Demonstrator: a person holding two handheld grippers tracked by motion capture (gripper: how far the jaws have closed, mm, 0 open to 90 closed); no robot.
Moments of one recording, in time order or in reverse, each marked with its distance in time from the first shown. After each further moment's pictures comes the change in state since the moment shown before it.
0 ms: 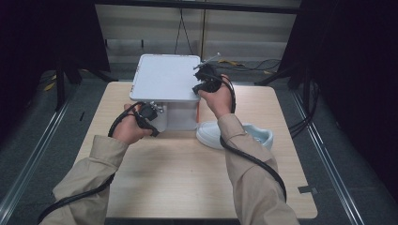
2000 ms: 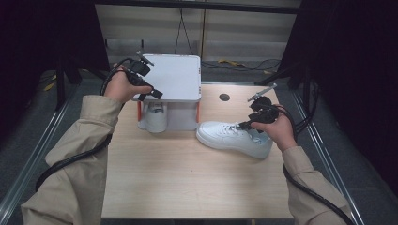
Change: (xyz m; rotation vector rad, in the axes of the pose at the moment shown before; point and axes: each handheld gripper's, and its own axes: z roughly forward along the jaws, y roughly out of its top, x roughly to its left) left arm 0.049 0.075 -0.079 -0.197 0.026 -0.146; right arm -0.067 -0.147 -0.077 0.207 0.037 0.051
